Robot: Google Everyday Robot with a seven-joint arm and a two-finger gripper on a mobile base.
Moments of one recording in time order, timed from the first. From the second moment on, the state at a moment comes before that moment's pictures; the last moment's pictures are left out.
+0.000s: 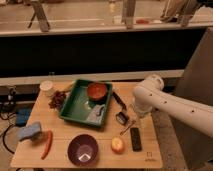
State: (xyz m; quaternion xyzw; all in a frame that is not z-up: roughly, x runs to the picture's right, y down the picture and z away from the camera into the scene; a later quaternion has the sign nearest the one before) arm 0.171 0.152 0.768 -0.29 -0.07 -0.18 0.94
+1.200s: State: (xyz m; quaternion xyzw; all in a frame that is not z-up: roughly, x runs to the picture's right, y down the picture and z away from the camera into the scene) arm 0.167 0.178 0.802 -0.29 -0.09 -0.21 0.93
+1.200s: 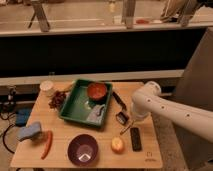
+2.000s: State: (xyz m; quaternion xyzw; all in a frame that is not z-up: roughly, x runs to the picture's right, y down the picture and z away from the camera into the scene) arm 0.160 0.185 0.814 -0.29 -0.11 -0.23 0.92
